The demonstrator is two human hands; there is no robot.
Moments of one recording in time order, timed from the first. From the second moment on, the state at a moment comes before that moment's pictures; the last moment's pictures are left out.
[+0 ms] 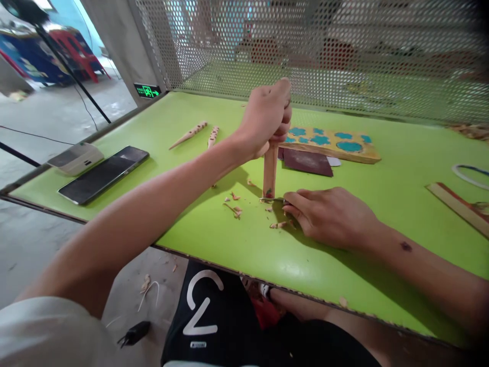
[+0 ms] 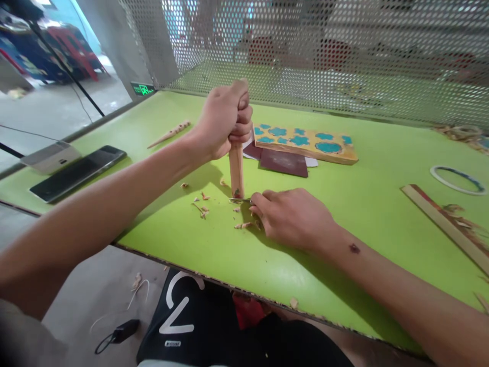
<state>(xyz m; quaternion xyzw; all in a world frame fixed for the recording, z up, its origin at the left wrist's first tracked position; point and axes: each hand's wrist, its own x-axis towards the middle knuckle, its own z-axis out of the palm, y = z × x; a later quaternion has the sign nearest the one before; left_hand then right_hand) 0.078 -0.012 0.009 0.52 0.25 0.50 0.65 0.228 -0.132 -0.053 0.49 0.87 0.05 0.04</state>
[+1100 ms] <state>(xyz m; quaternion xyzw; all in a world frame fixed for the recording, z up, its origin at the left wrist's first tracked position) 0.060 -0.004 0.010 0.48 0.25 0.47 0.70 0.222 -0.134 -0.050 0.50 0.86 0.04 0.05</state>
